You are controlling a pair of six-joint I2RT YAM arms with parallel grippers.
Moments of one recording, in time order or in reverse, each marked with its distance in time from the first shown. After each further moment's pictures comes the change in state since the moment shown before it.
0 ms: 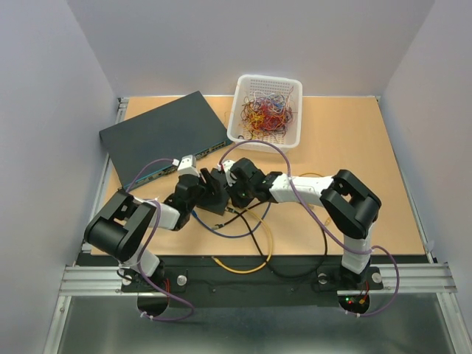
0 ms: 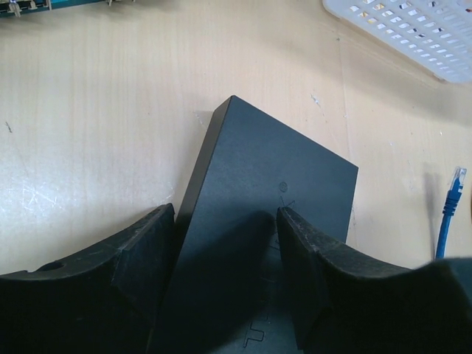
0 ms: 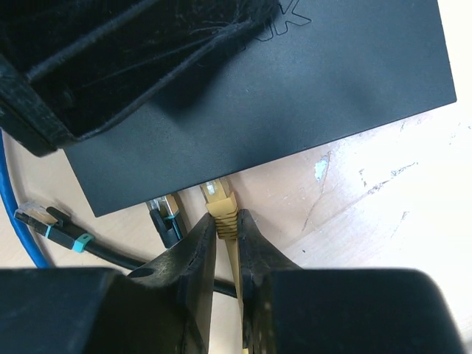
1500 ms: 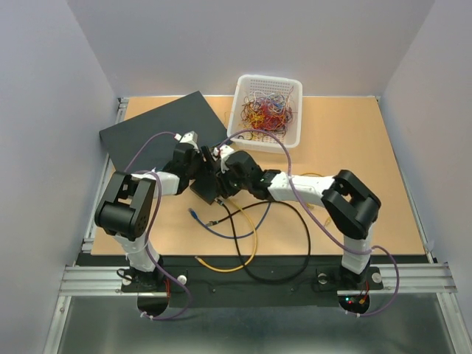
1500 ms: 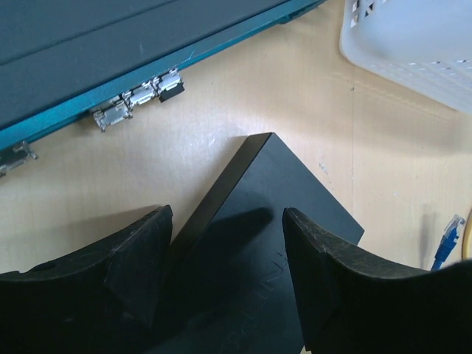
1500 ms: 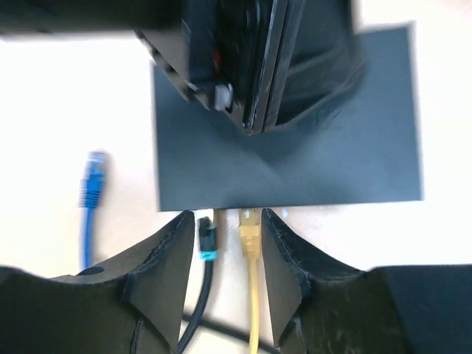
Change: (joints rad) left arm 0.187 0.177 0.404 -0.389 0.269 0.080; right arm 0.010 0.026 0.053 0.201 0.092 0.110
